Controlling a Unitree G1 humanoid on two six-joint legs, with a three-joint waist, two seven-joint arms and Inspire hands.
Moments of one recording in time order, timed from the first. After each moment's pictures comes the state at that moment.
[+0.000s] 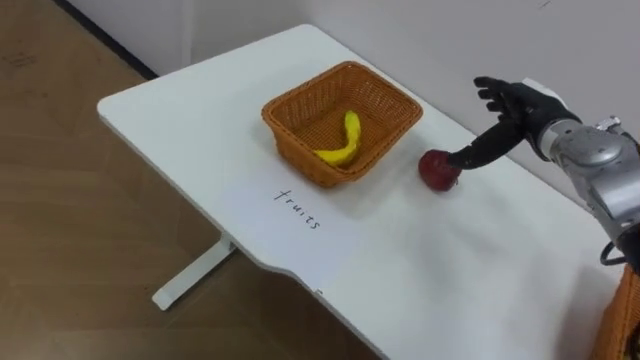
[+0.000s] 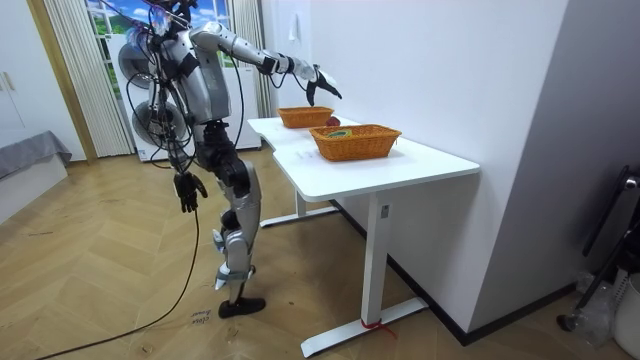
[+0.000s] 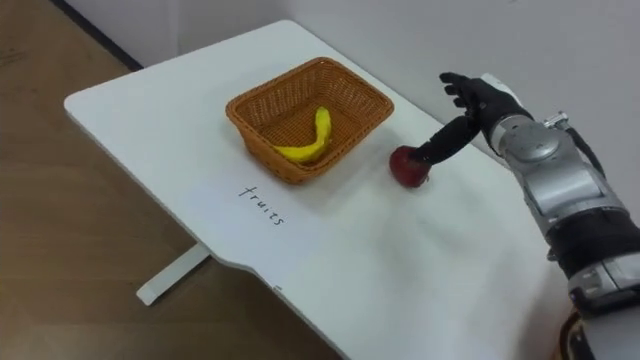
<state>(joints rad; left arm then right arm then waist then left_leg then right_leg) 0.38 0.32 0.10 0.89 -0.10 0.26 -0.02 -0.65 -0.66 0.37 0.66 0.17 0.28 0.13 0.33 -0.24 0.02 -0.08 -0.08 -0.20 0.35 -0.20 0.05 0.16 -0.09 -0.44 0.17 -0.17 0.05</state>
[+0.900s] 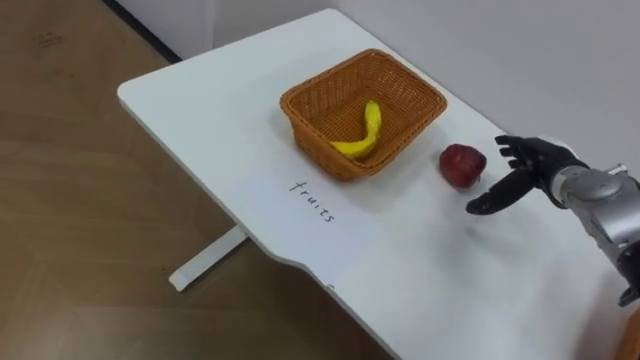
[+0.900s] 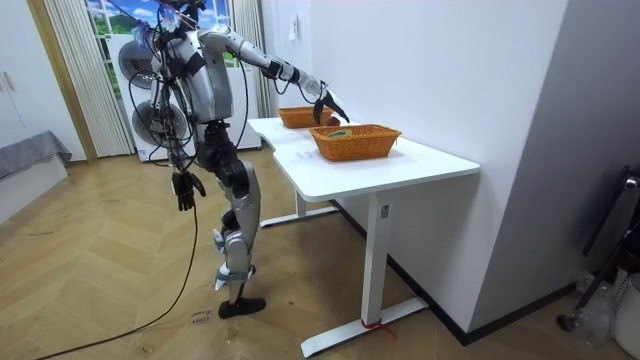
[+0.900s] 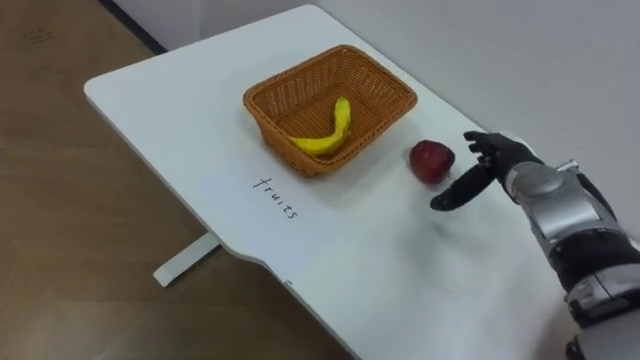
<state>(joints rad) 0.33 0.34 0.09 0.89 -0.12 0.26 0.00 -0.64 -0.65 0.45 0.90 0.19 0.28 0.12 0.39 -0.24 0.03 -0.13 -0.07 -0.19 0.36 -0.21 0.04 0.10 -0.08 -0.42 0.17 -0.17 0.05</state>
